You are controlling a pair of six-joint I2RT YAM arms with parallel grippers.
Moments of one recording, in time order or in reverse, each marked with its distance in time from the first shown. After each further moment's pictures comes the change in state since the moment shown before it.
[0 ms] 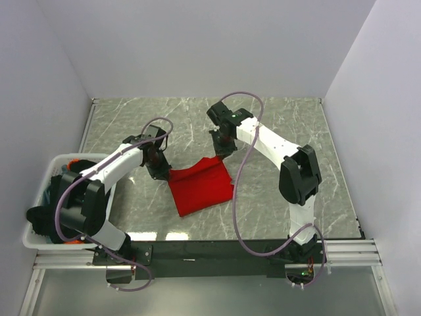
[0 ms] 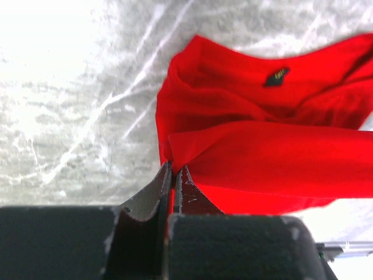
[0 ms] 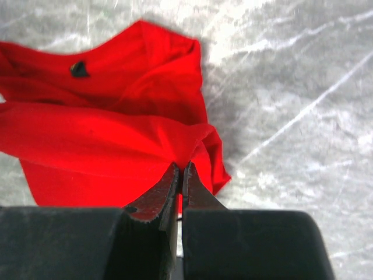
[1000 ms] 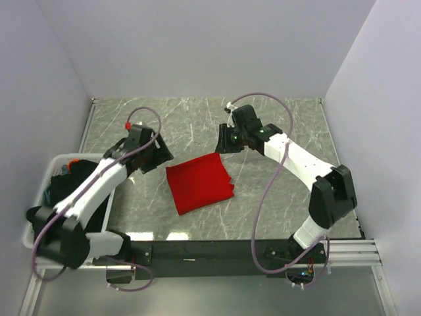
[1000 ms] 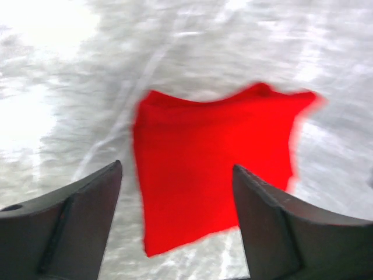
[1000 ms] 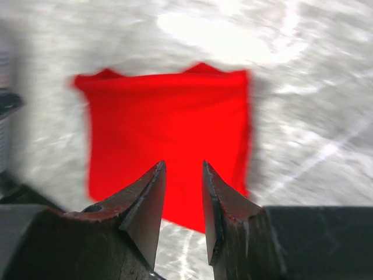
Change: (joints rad) left arm 0.015 -0.189 -0.041 0.160 -0.108 0.041; right arm -0.078 -0.301 -0.381 0.438 -0.175 0.011
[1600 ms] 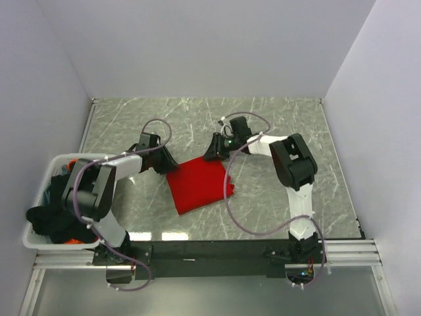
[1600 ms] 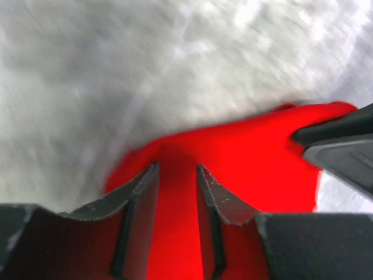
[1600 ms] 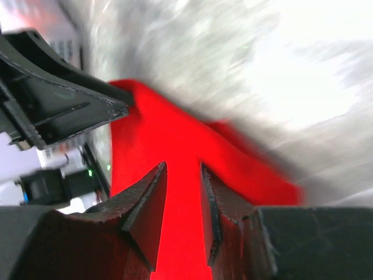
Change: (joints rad) left arm 0.077 0.283 -0.198 0.529 0.285 0.007; right arm -0.112 0.433 -0.063 0.550 -0.600 0.165
